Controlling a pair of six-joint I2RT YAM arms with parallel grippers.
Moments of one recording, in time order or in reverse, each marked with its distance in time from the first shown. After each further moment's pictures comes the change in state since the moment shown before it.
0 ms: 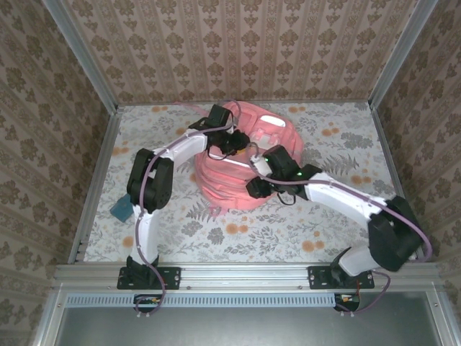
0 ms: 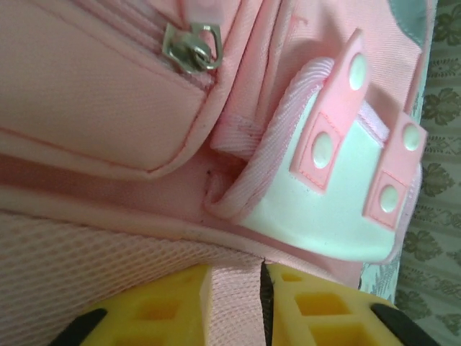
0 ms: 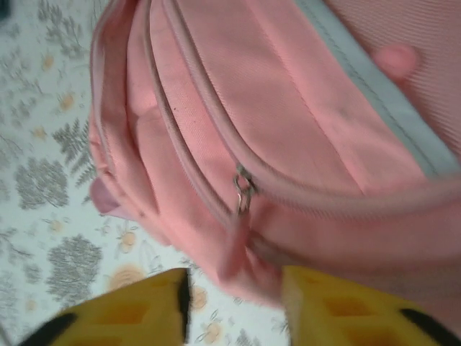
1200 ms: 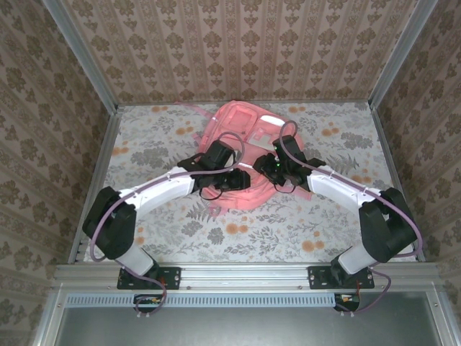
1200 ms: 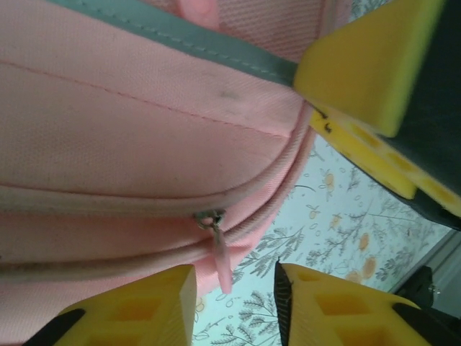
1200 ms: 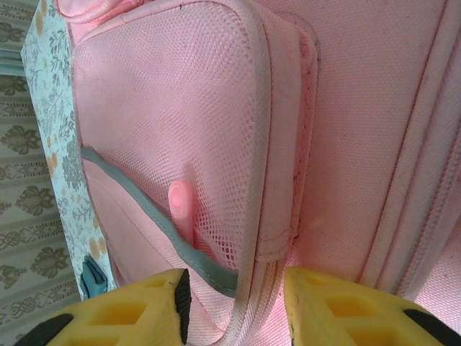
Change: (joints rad) left arm -0.254 -0.511 -0.560 0.020 -0.182 0.061; right arm -0.117 0.134 0.030 0.169 0.018 0.883
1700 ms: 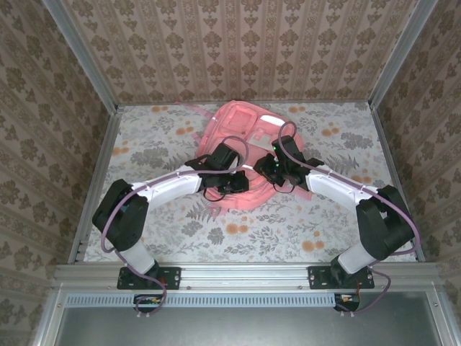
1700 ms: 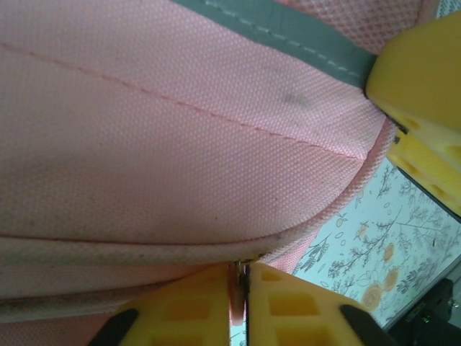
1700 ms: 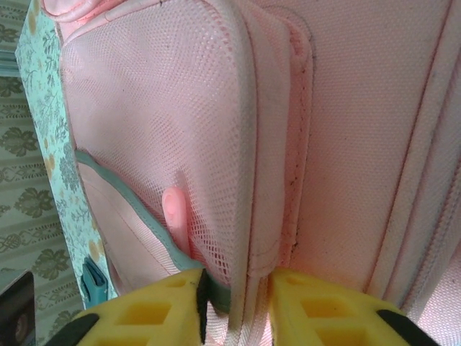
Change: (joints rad) left arm -0.003 0.074 0.011 0.012 -0.010 -0.024; right arm 0.000 0.019 0.000 0.010 -0.006 0.017
